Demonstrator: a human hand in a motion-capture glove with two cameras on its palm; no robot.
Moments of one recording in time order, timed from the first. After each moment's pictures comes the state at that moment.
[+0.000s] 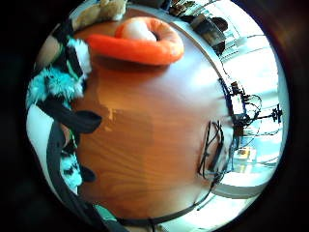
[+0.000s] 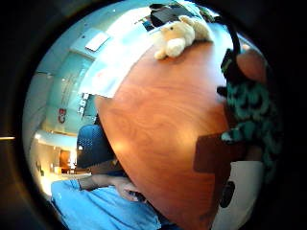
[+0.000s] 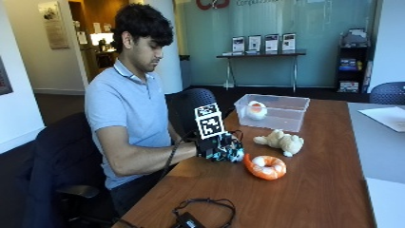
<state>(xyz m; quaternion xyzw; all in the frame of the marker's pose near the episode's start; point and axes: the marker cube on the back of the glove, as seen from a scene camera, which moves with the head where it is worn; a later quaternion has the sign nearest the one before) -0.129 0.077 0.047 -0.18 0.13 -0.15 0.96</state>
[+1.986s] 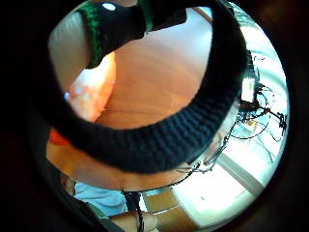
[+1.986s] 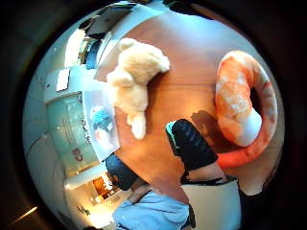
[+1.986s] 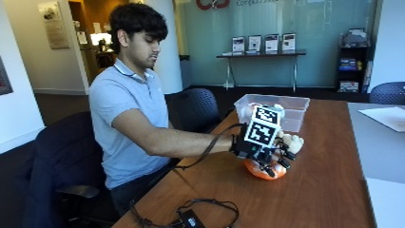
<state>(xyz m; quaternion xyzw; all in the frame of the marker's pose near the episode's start) -0.063 -0.065 0.063 -0.36 0.14 0.08 0.92</state>
